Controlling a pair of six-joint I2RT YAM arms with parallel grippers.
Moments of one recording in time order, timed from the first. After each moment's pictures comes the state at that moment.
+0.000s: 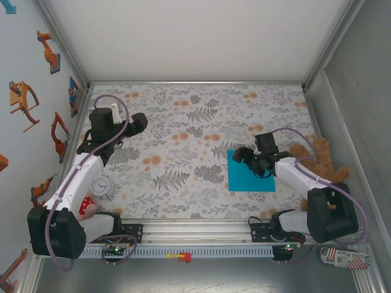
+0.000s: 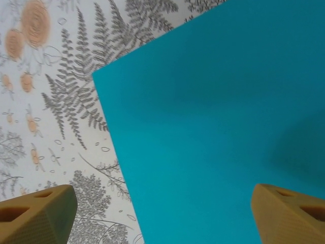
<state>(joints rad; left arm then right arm) -0.17 1.17 0.87 -0.27 0.18 -0.47 0.28 1.31 0.63 -0.38 -0.24 0.73</state>
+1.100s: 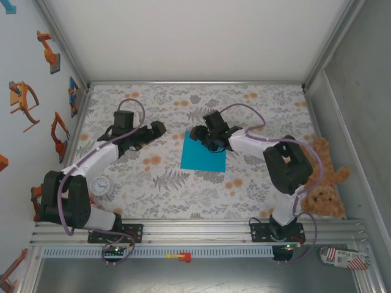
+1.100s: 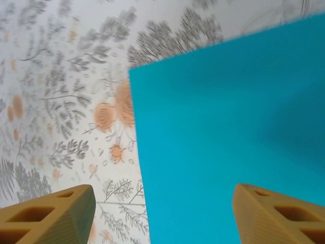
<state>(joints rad) -0.30 1.43 0.88 -0.25 0.36 -0.68 0.63 1.83 1.19 -0.21 -0.15 0.97</state>
